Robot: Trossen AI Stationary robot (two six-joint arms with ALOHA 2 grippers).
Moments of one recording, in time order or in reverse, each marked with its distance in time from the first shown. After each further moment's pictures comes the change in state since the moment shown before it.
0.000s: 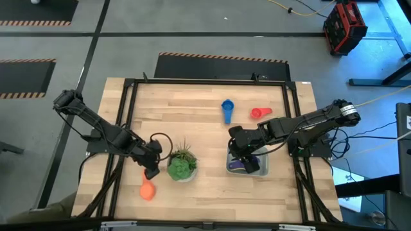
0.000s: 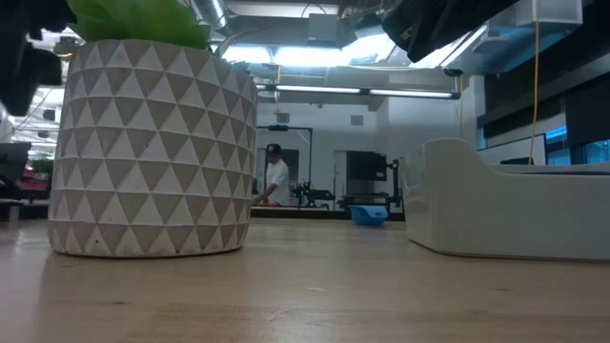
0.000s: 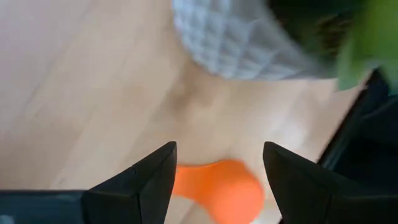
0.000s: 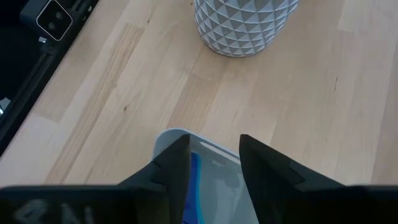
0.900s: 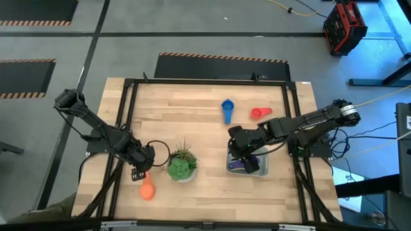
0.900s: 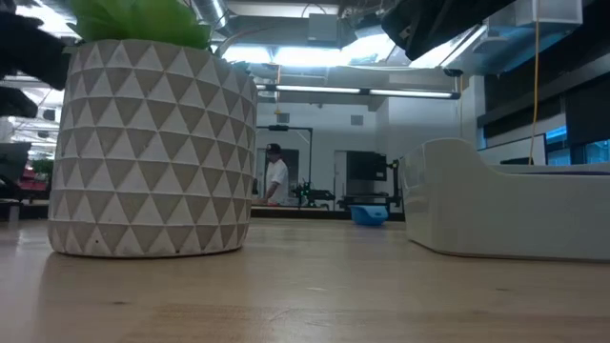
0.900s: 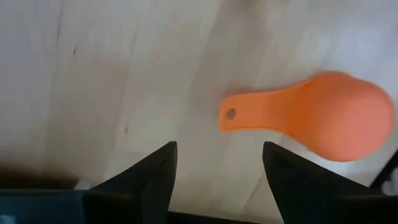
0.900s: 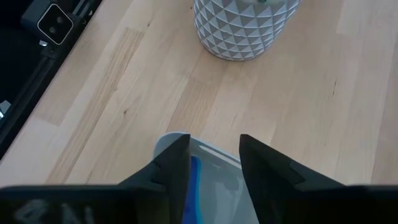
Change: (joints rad) left arm -0.054 0.000 -0.145 -0.103 0.130 0.221; right arm 0.000 0.000 0.000 0.012 0.000 0.000
